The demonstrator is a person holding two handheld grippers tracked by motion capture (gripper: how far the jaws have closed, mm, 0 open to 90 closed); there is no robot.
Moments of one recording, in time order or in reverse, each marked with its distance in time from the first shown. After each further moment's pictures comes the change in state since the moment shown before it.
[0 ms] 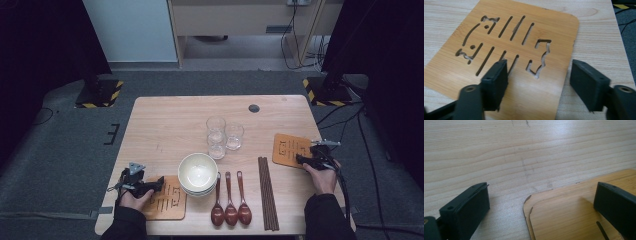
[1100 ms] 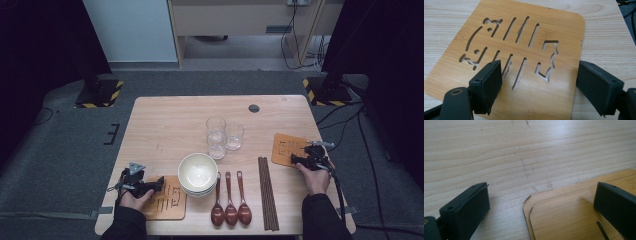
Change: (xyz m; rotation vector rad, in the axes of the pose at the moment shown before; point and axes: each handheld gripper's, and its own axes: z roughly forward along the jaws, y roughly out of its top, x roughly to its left) left arm 0.000 0.000 0.000 0.000 0.000 0.000; right arm 0.019 -0.002 0.006 -0.008 -0.054 0.055
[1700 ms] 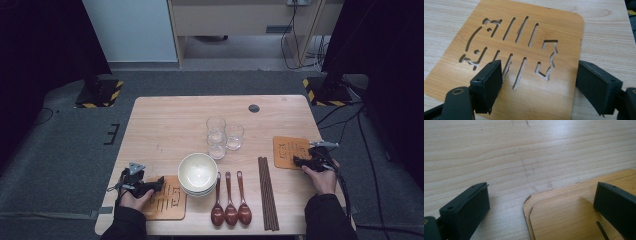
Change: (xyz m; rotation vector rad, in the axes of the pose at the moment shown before) left arm 0.000 0.000 0.000 -0.001 -0.001 -0.001; right arm -0.018 -0.002 -0.002 0.000 0.098 -0.110
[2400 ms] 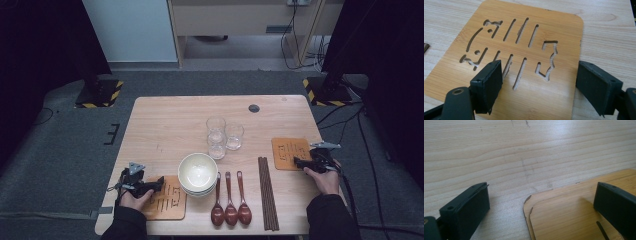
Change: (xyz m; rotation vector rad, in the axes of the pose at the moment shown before) left arm 0.001 0.000 0.000 -0.001 -0.004 0.000; right arm -0.005 -0.004 -0.001 -0.025 0.050 -0.048
